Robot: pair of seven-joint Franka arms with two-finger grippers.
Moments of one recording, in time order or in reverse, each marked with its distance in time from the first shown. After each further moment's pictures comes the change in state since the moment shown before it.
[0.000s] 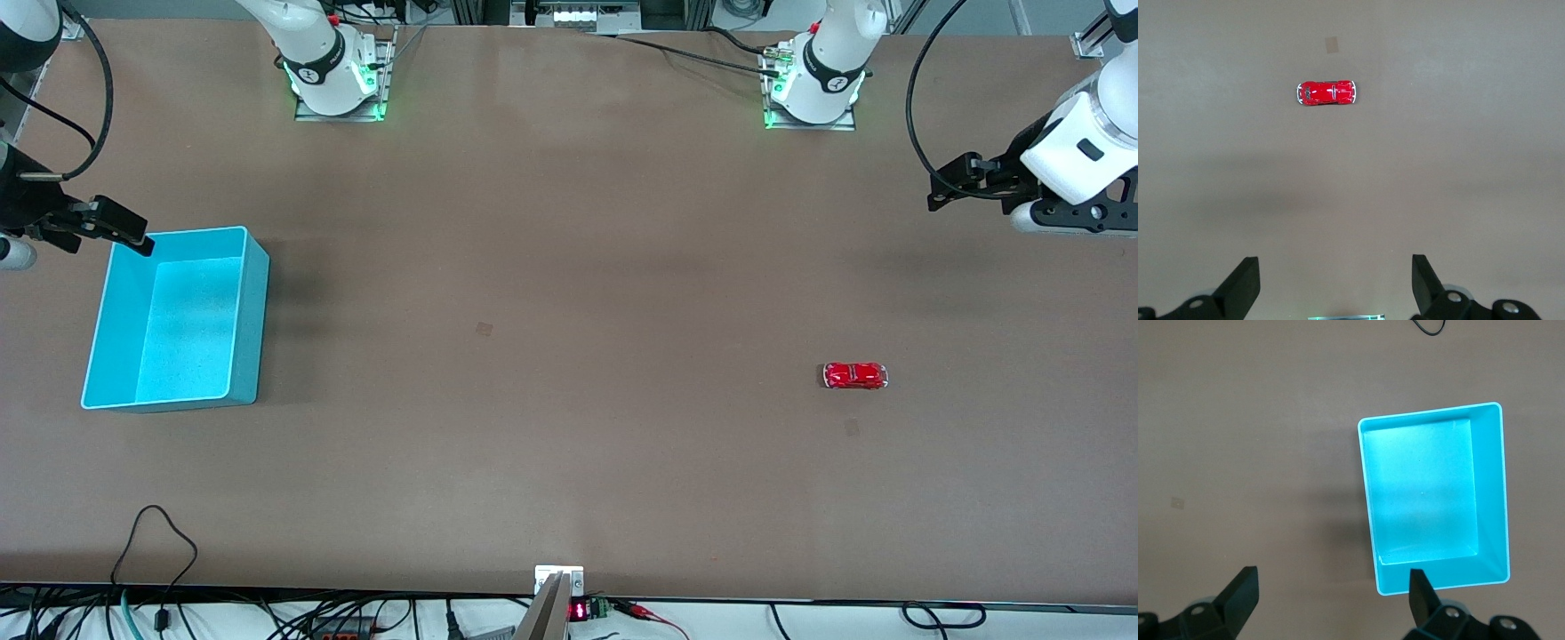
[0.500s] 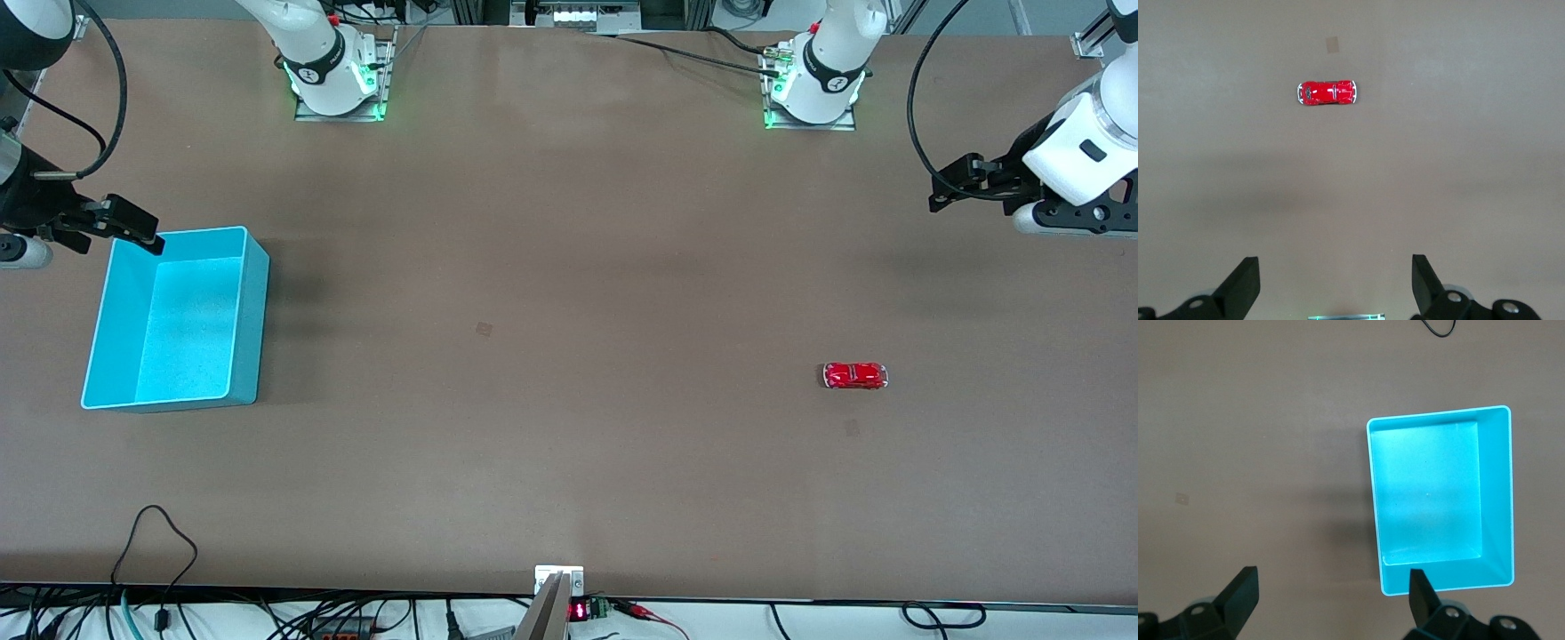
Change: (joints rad) left arm 0.000 0.003 0.002 0.008 0.000 -0.014 -0.001; right arm 0.017 0.000 0.005 0.000 -0.002 -0.001 -0.001
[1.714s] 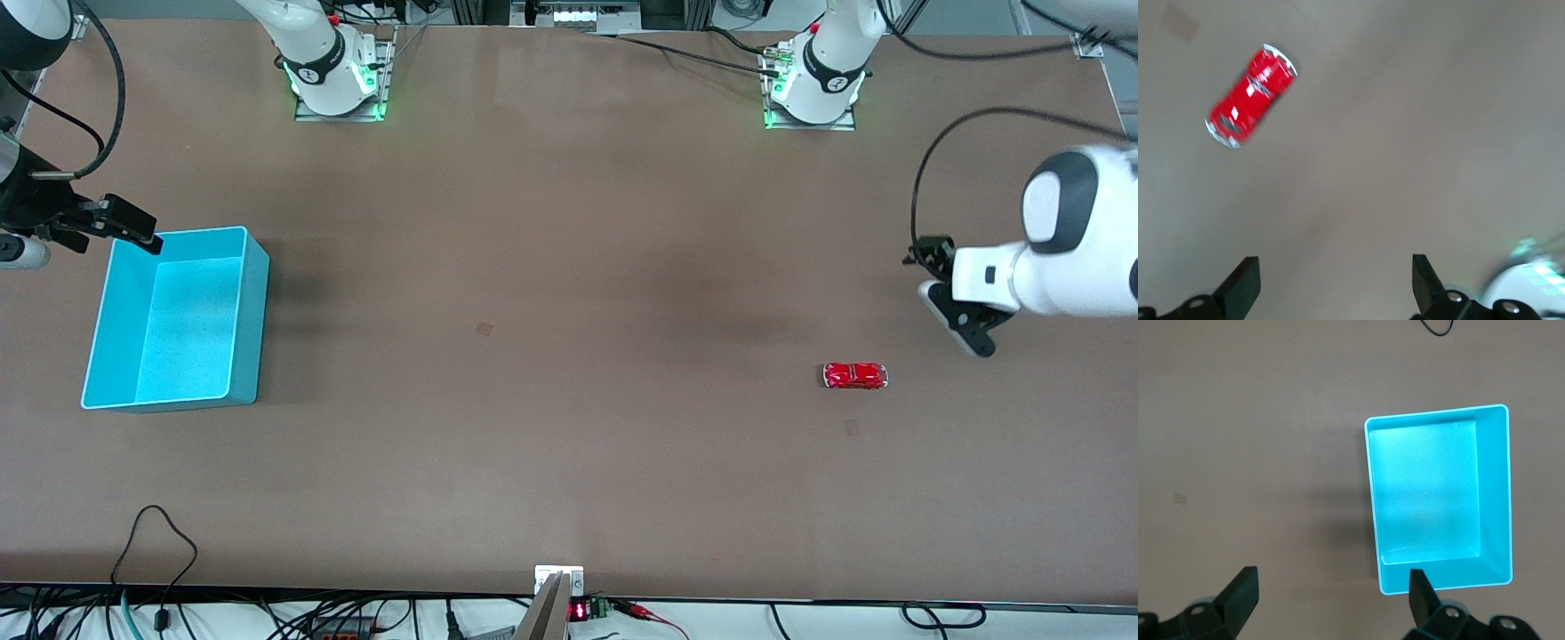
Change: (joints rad) left arm 0.121 0.390 0.007 -0.072 0.000 0.260 1.068; right arm -0.001 0.000 -0.002 0.000 -0.002 -0.002 0.000
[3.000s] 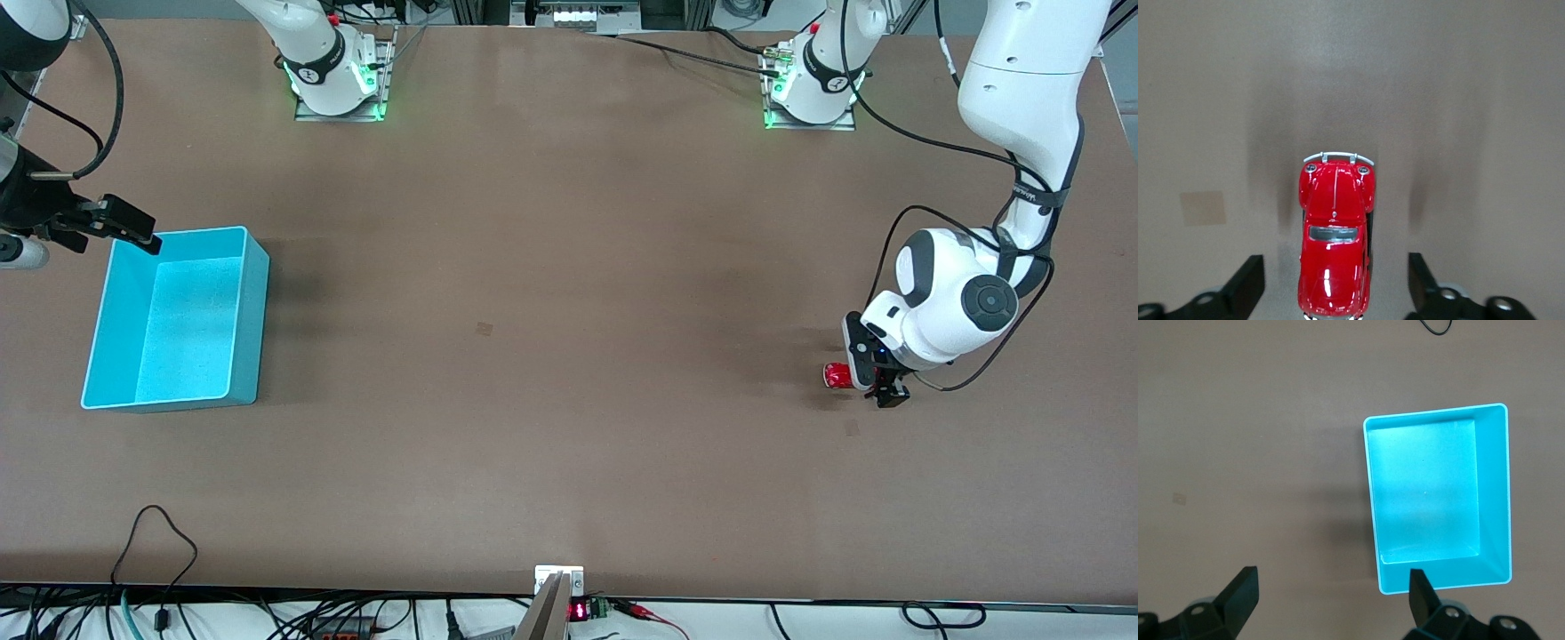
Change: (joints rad) left arm -0.072 0.227 -0.005 -0.151 0.050 0.722 0.466; right arm 0.000 0.001 -0.002 0.000 0.000 -0.001 0.000
